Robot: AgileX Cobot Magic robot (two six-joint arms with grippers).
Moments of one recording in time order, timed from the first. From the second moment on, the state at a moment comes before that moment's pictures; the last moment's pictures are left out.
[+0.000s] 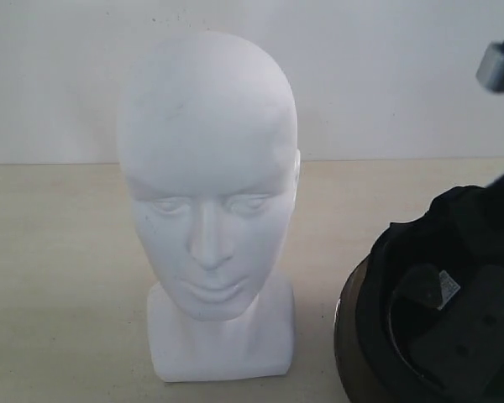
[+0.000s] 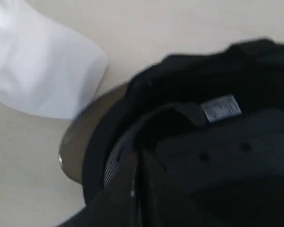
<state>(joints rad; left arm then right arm) -0.05 0.00 0.00 -0.14 0.29 0.04 0.13 1.10 -0.94 0.22 0.93 -0.15</state>
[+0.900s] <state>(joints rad) -0.05 0.00 0.00 -0.14 0.29 0.04 0.24 1.11 -0.76 -0.46 1.05 0.42</state>
